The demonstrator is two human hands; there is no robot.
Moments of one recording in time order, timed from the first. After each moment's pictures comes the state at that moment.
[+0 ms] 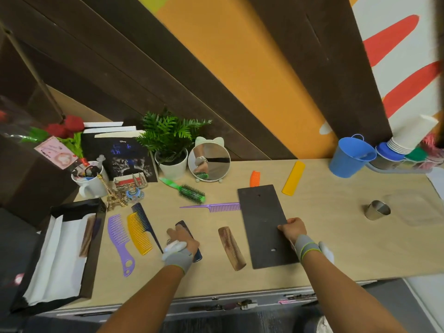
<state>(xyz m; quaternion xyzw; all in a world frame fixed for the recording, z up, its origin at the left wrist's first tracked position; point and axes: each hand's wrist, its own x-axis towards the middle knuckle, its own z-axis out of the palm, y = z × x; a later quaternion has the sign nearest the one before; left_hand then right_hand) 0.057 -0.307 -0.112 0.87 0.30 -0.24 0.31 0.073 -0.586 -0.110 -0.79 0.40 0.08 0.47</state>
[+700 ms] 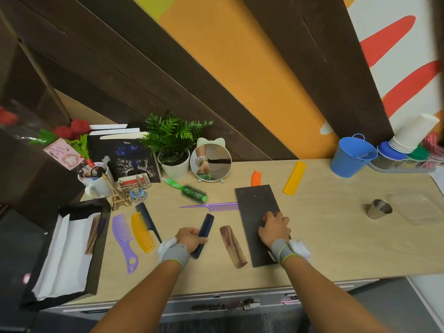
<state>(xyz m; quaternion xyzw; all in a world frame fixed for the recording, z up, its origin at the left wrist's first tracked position) 0.055 -0.304 -0.114 0.81 0.26 -0.23 0.47 0.061 -0.530 -0.099 -0.96 0.20 0.11 0.19</state>
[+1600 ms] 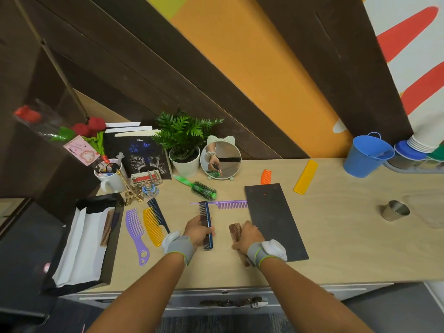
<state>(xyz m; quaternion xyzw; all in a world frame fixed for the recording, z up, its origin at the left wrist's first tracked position) 0.053 -0.306 -0.100 0.68 0.27 -0.18 0.66 0.048 -0.459 -0.106 -0.94 0.10 0.25 0.22</state>
